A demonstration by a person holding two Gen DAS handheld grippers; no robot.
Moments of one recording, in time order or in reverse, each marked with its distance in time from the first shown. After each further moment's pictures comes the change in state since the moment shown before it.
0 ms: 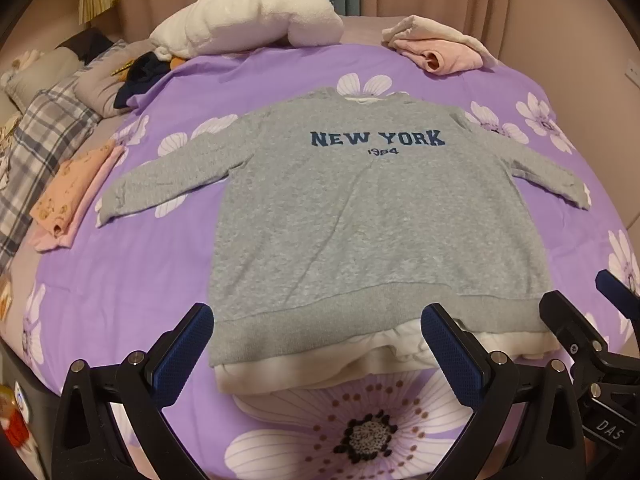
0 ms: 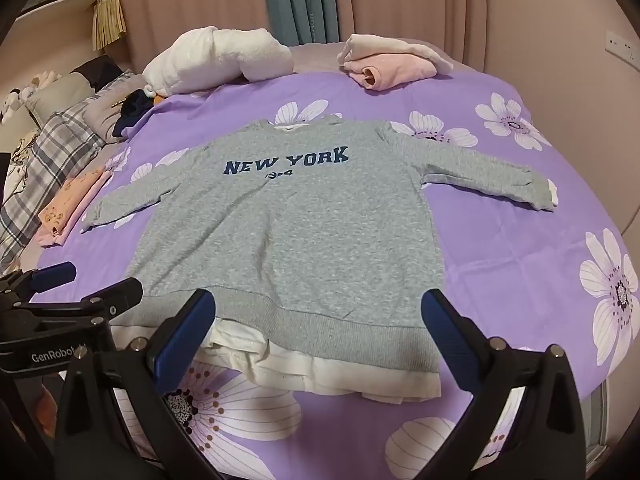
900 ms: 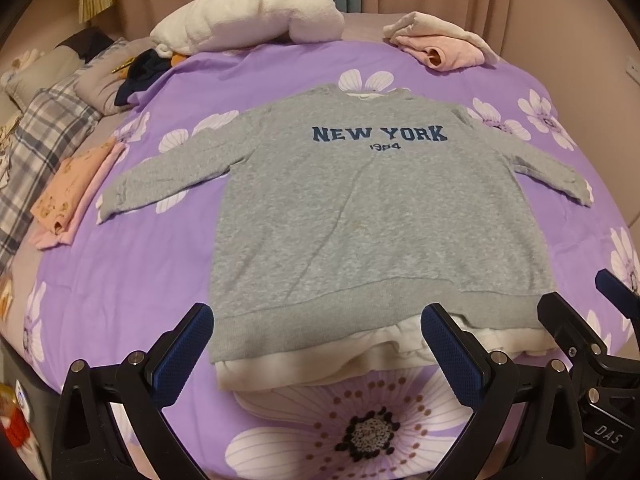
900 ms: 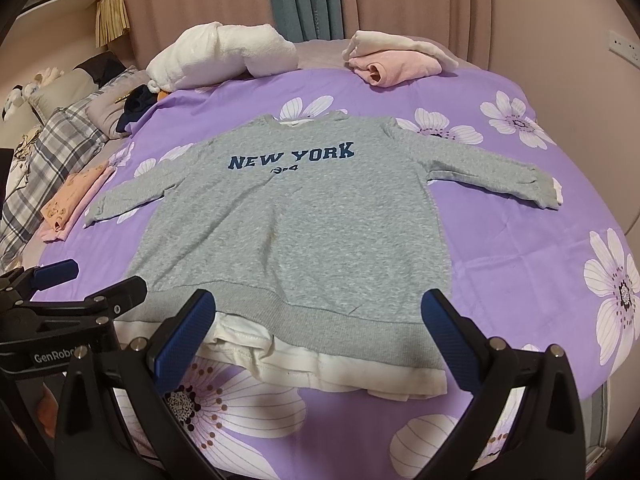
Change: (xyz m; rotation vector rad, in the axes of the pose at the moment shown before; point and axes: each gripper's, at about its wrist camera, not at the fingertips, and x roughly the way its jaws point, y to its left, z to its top) left arm 0.002 -0.004 0.002 0.005 0.015 0.010; right arm 0.002 0.006 -0.006 -0.005 0.009 0.009
